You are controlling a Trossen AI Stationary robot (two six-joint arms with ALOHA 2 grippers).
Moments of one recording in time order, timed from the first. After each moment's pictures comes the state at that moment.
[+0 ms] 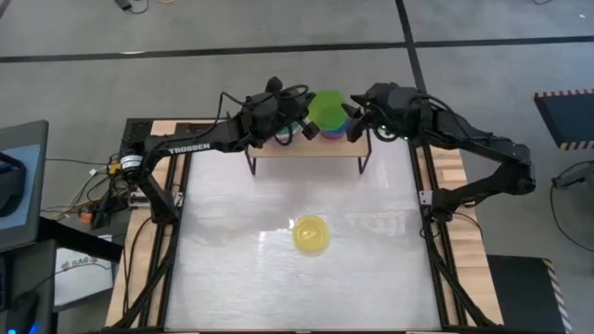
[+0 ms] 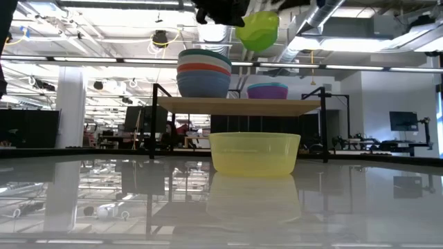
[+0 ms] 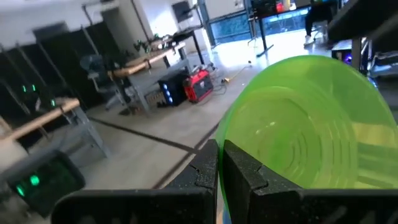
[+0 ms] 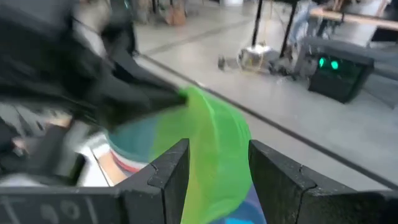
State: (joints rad) left arm 0.30 1.69 1.55 0.14 -0.50 0.30; right arm -0.28 1.24 1.47 -0.53 0.47 0.15
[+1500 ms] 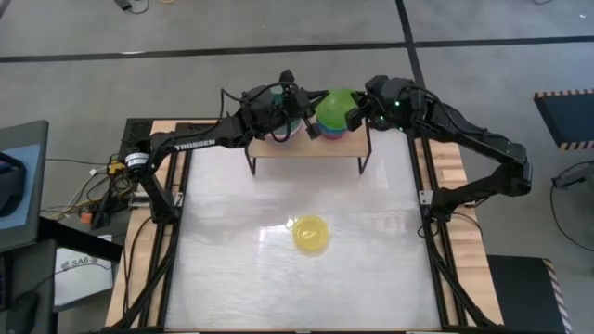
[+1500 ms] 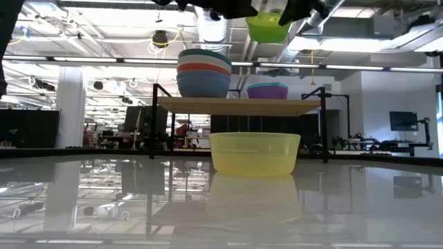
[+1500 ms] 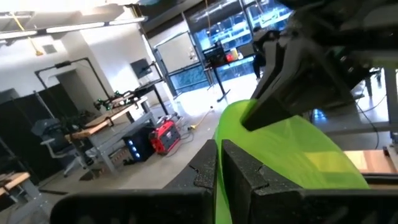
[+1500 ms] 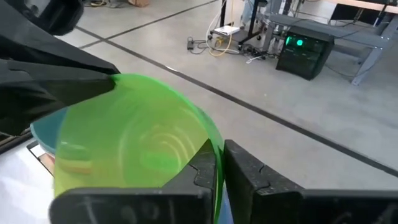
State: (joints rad) left arm 0.36 1.73 1.55 0.32 -0.18 0.42; right arm -0.40 1.27 1.47 -0.58 0.48 0.17
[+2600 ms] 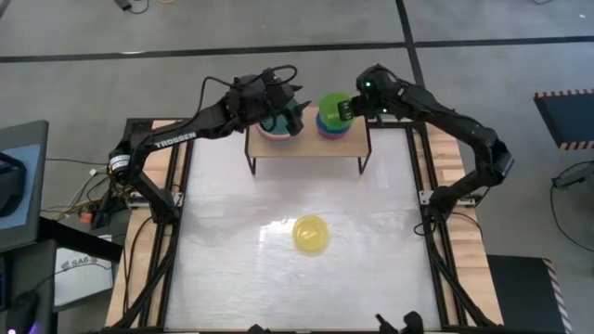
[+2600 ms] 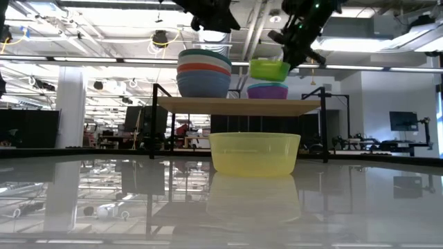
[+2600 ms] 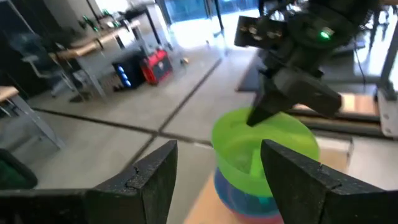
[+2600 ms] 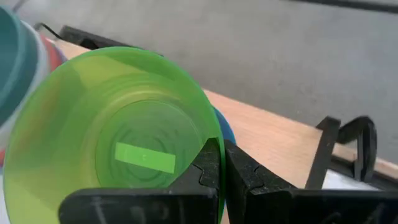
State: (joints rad) left arm 0.43 1.61 1.55 -0.08 -0.19 0.25; right arm -0.67 1.49 1.47 -0.75 0.15 0.46
